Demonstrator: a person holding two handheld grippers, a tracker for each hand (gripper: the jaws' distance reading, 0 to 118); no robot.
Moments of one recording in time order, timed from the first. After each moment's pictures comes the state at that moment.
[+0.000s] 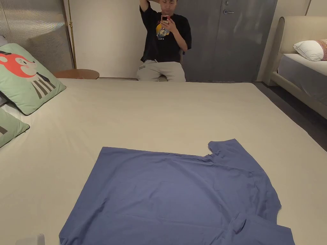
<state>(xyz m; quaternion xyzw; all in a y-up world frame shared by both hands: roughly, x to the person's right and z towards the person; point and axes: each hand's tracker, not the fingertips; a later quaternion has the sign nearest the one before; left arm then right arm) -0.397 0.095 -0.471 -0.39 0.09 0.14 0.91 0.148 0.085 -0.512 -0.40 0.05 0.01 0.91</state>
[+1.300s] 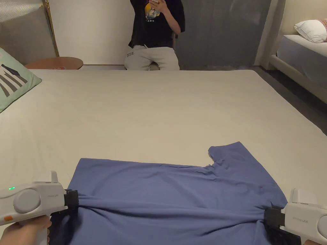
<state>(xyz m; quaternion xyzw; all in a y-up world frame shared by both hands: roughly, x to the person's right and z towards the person) -0.405 0.119 -0.743 -0.42 0.08 0.16 0.89 0.145 0.108 -0.757 -0.42 0.03 -0.09 0.90</state>
